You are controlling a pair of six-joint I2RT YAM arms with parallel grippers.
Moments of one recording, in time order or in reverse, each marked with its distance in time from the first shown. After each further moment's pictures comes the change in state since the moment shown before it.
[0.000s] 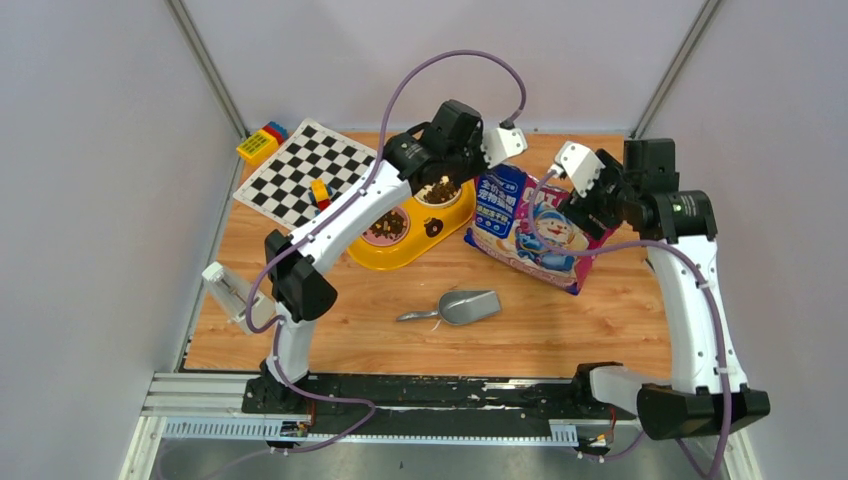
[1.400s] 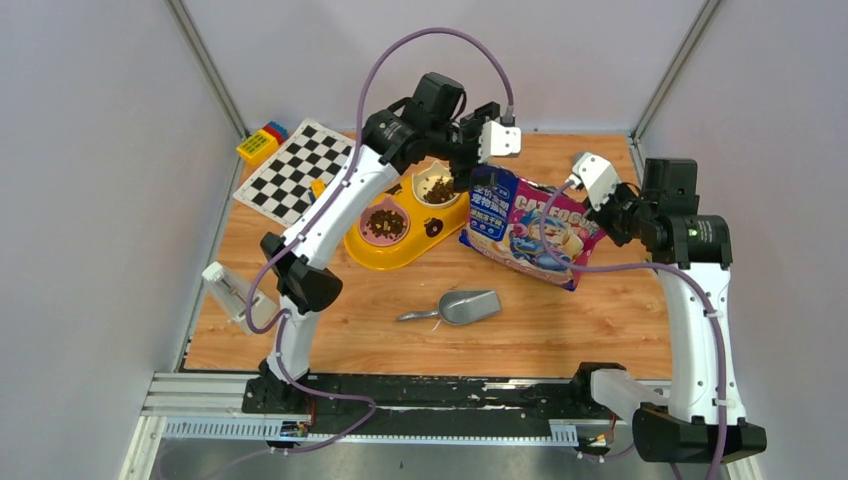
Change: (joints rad) left arm 0.052 0.041 0.283 -0.198 0.491 0.280; right arm -0.108 -0.134 -0.093 -0.031 -0.086 0.031
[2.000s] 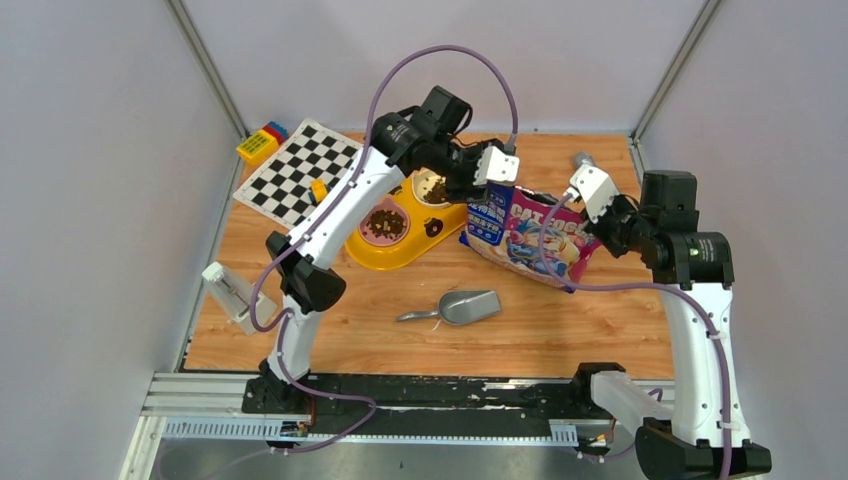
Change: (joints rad) left arm -0.014 0.042 0.003 -0.185 0.077 0.143; right arm 0.041 -0.093 -0.066 0.001 -0.011 0.028
